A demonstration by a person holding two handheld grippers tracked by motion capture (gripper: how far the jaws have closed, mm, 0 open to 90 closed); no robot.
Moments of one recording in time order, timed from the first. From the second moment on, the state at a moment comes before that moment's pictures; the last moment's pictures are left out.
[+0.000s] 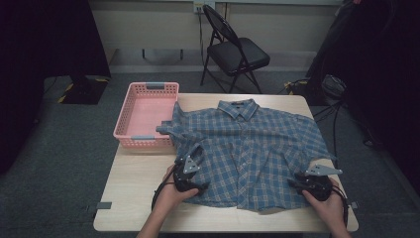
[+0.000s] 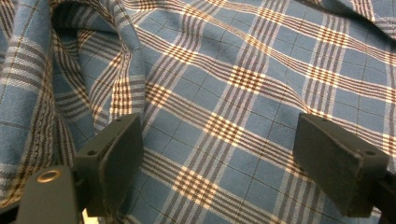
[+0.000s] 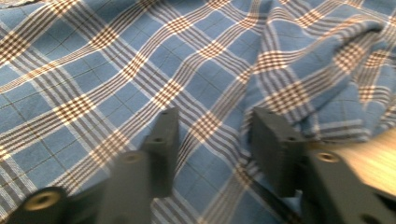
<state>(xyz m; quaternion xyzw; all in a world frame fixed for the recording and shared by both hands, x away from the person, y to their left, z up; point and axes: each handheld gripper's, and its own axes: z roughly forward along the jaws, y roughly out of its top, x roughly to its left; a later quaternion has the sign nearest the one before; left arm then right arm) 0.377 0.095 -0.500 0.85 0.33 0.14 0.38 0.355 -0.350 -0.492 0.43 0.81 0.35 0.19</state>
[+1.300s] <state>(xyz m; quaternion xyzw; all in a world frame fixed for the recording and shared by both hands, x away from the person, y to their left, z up) 0.377 0.097 -0.499 0.85 0.33 0.14 0.38 0.343 -0.402 -0.451 0.49 0.73 0.38 0.28</state>
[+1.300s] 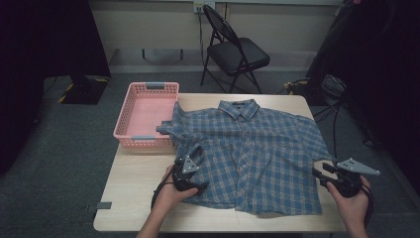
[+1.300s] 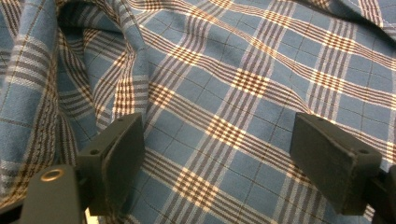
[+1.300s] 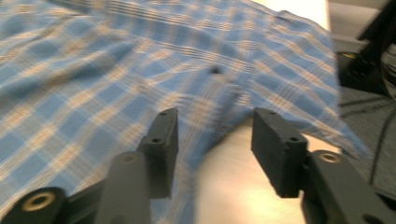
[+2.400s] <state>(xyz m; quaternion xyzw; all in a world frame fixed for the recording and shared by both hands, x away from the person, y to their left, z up) 0.379 0.095 -0.495 0.85 0.32 0.14 0.40 0.328 -0.350 -0.480 0.38 0.84 0.38 0.08</state>
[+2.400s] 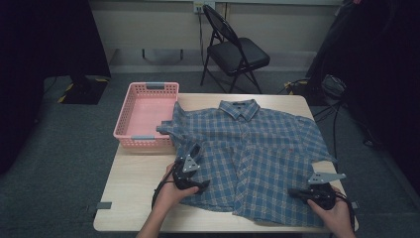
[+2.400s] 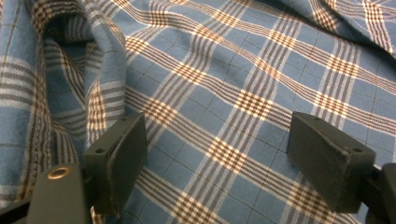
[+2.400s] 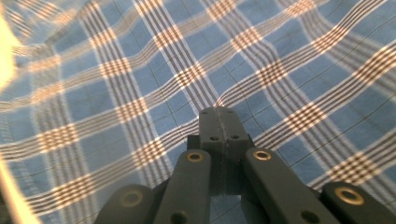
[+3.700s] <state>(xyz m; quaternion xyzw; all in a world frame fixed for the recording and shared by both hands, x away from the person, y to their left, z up) 0.383 0.097 -0.495 0.85 0.33 0.15 0.40 0.354 -0.328 -0.489 0.39 0.83 0.35 0.18</state>
